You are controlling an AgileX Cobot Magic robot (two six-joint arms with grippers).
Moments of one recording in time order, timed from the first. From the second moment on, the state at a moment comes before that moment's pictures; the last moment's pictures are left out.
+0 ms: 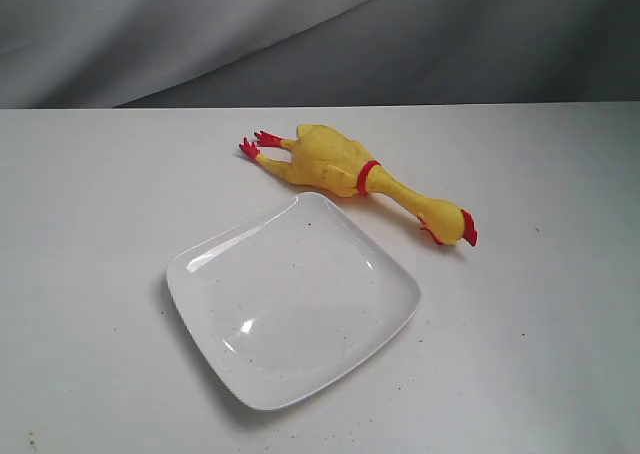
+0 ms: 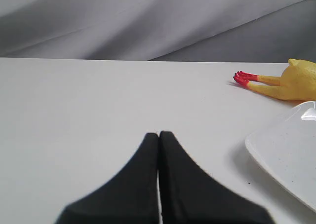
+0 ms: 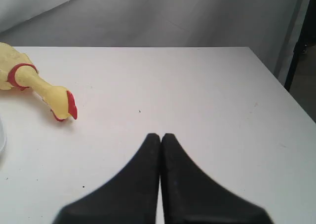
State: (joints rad) left arm 0.12 0.03 0.00 -0.01 0.29 -0.02; right arm -0.04 0.00 0.00 -0.05 0.34 0.03
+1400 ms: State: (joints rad) left arm 0.12 0.03 0.00 -0.01 0.29 -0.02; right arm -0.04 0.00 0.00 -0.06 -0.61 0.15
